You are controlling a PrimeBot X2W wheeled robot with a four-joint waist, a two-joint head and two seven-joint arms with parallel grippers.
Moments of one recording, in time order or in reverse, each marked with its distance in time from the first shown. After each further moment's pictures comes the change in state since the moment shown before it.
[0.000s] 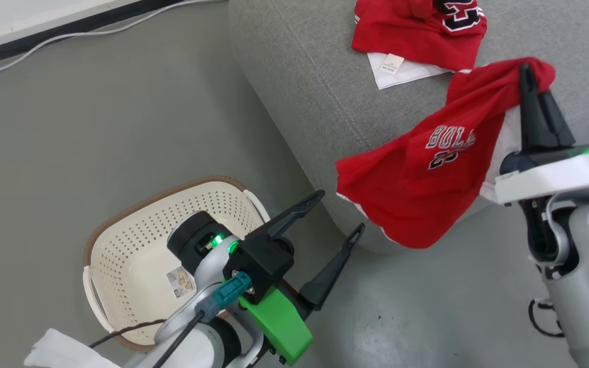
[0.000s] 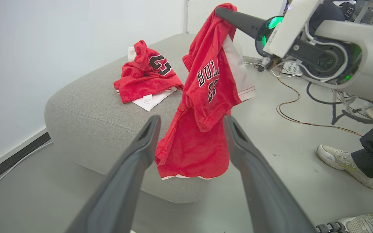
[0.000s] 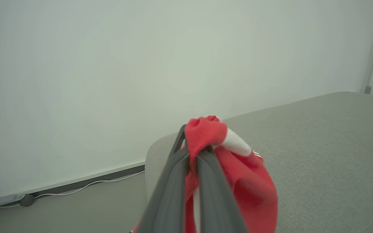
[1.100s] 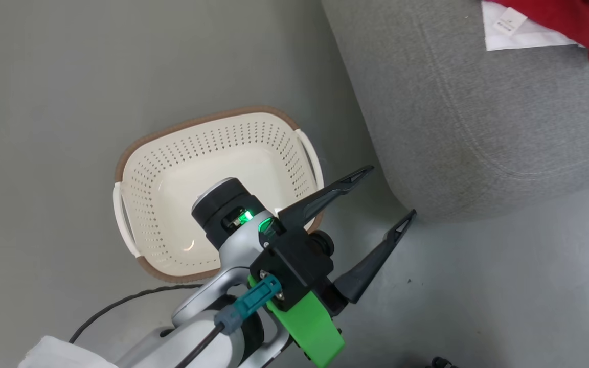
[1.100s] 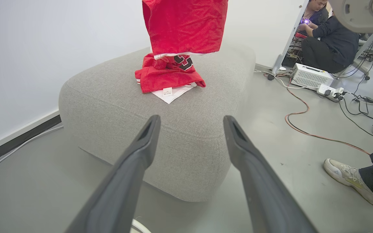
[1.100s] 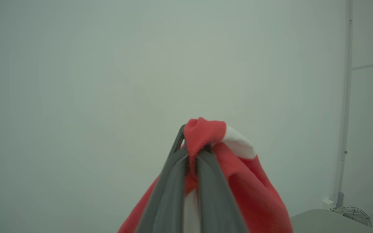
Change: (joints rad) left arm -0.123 -0.043 -0.049 -0.086 0.033 -0.035 0.027; right arm -0.770 -0.352 -0.247 0.209 -0.003 0.027 0.103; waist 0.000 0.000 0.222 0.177
